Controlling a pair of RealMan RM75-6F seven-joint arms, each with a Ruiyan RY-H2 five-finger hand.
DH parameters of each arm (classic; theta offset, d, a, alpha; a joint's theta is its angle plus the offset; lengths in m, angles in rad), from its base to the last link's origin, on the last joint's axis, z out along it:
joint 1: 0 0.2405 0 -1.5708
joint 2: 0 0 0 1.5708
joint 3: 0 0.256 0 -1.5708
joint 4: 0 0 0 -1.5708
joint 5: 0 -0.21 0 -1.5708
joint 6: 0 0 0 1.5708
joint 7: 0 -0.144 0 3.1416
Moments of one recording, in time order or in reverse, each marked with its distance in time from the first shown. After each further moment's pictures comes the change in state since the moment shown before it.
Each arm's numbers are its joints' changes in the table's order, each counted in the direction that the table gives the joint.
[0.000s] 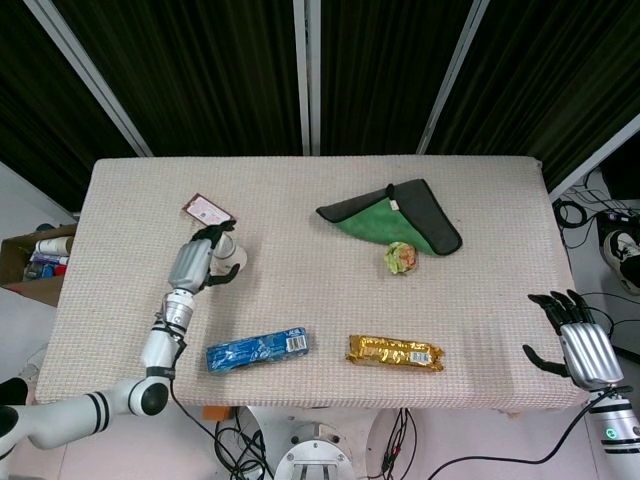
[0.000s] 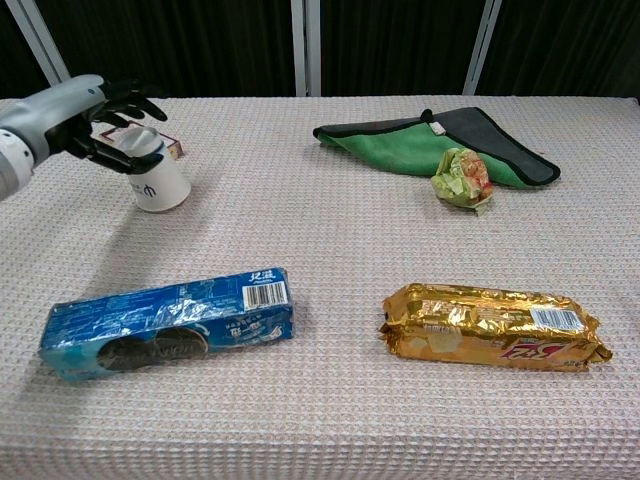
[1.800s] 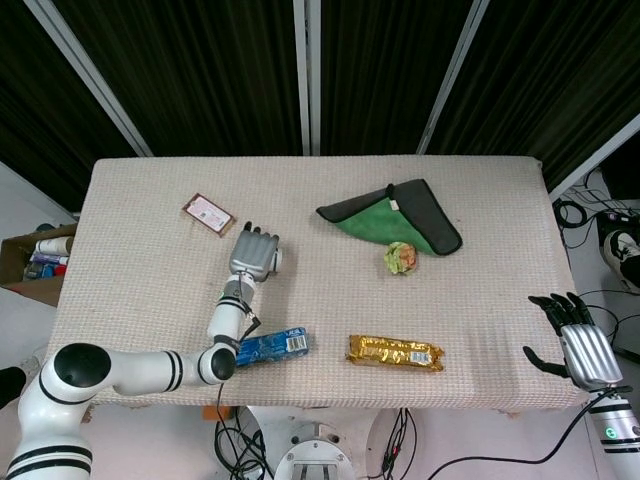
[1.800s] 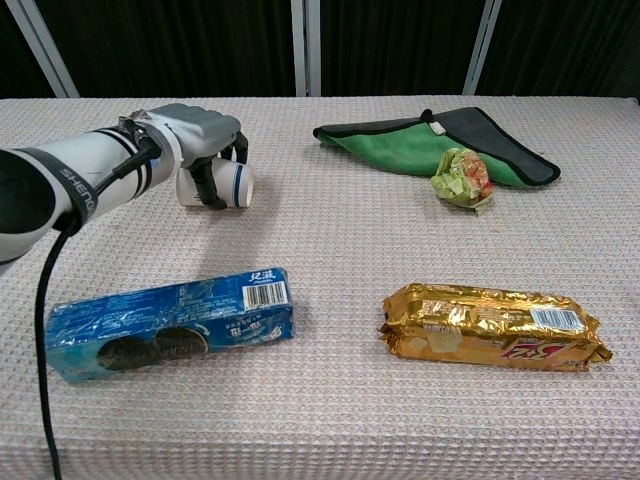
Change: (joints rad) left arm -0.474 -0.161 0.084 0.120 0.615 0.020 -0.863; right arm -0.002 -0.018 -0.006 0.036 -0.013 0.009 -0.038
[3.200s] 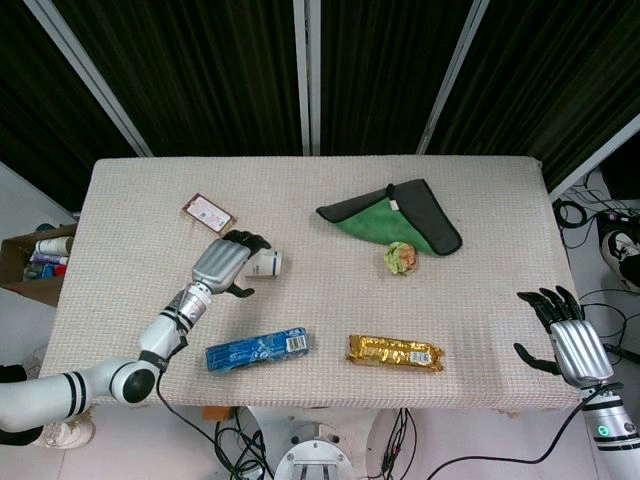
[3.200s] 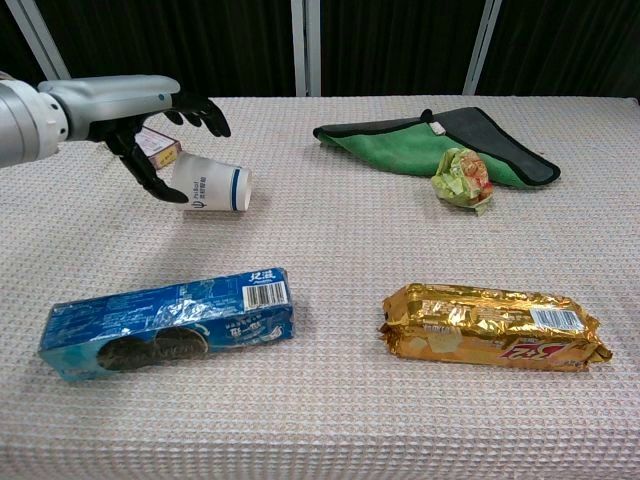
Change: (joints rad) left arm 0.319 0.338 -0.060 -0.287 -0.590 0.236 0.488; right arm 0.017 0.013 0.007 -0.055 0.039 -0.012 0.059
